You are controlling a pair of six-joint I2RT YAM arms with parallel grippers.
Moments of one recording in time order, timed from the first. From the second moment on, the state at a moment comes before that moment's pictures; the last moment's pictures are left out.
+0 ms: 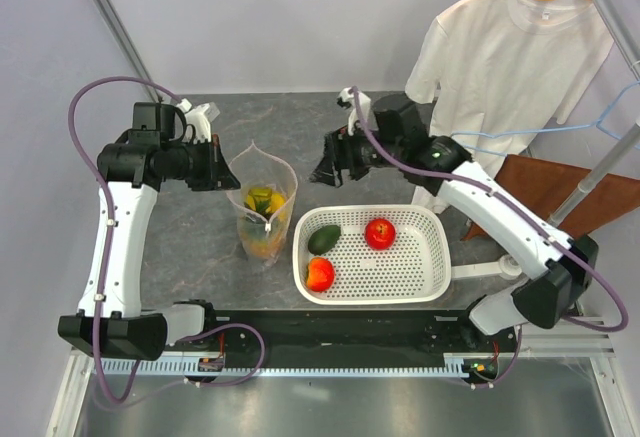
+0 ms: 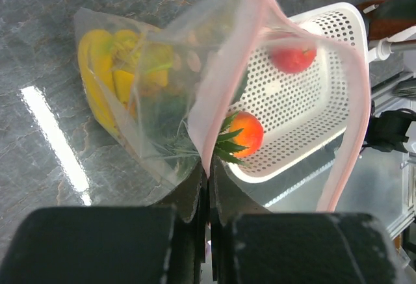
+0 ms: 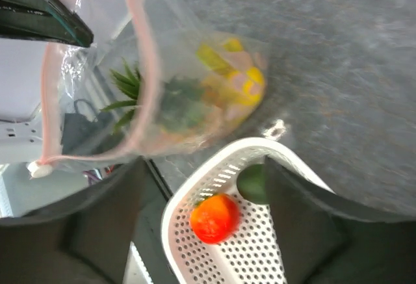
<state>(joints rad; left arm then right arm) -0.05 1.23 1.53 -1.24 0.52 -0.09 0.70 1.49 1.52 -0.52 -0.41 0.34</state>
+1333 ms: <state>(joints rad) -0.05 1.25 1.50 -1.20 0.58 -0.09 0.65 1.38 0.86 -0.48 -0.02 0.20</state>
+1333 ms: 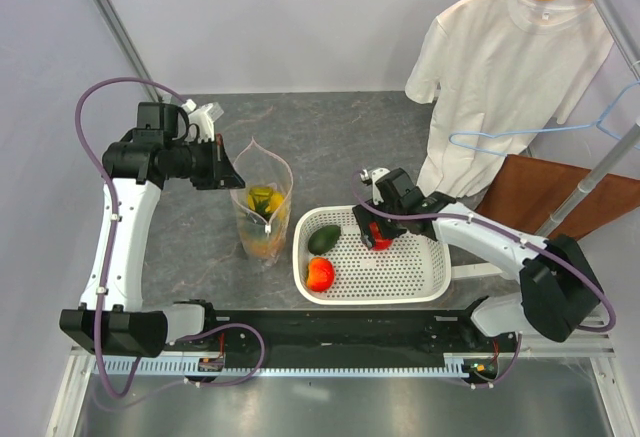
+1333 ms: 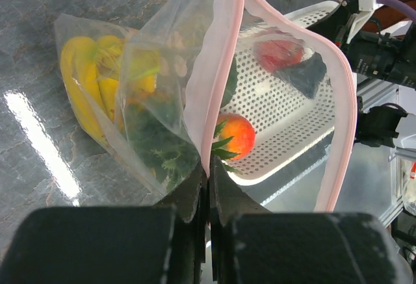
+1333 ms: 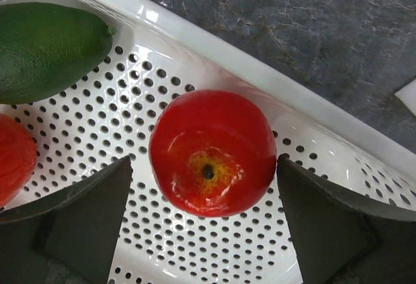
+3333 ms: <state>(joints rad) -0.05 1.23 1.46 -1.18 0.61 -0.09 0.94 1.61 1.80 -0.43 -0.10 0.21</state>
